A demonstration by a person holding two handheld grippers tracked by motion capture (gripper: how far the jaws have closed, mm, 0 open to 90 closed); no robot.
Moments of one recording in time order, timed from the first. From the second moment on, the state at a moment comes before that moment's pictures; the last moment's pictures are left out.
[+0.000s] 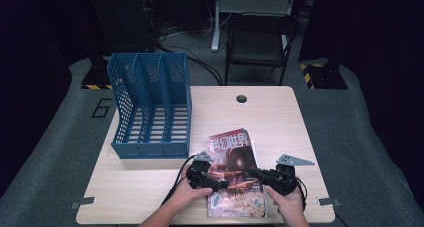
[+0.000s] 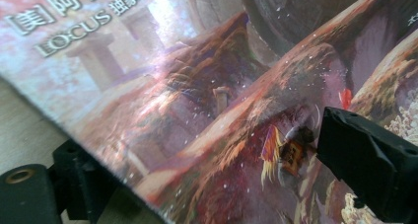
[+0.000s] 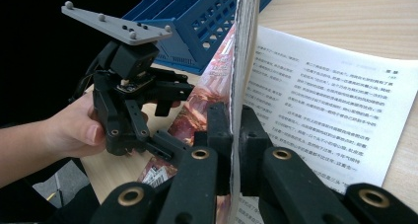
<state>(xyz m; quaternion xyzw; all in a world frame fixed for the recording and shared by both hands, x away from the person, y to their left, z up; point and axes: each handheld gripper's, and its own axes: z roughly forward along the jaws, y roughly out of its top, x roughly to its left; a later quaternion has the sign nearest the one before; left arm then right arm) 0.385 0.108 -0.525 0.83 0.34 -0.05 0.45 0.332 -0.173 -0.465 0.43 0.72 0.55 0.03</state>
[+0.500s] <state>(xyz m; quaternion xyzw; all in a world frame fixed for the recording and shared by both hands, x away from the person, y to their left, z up) 0.385 0.103 -0.527 0.83 0.32 -0.05 0.45 0.336 -0.175 -0.469 0.44 0.72 0.54 0.02</state>
